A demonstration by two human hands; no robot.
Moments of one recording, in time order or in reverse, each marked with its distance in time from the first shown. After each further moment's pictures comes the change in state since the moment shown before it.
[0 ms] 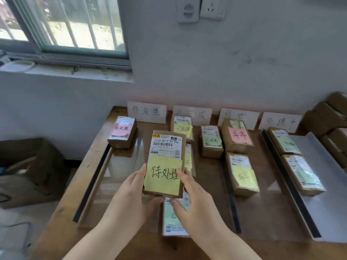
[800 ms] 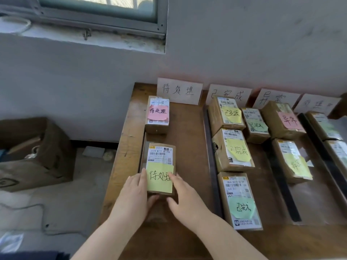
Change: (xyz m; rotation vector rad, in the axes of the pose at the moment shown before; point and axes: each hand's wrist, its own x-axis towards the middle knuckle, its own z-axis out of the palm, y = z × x) left_hand 0.028 -0.184 -0.041 0.256 -0.276 -0.115; right_hand 0.097 -0.039 0.190 -0.142 -0.202 0.224
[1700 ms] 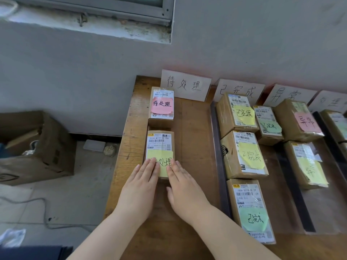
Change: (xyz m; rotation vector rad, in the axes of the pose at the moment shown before) left_hand 0.051 -0.021 0.014 0.283 0.072 0.249; right_hand 0.053 -0.006 0.001 -0.424 0.059 -0.199
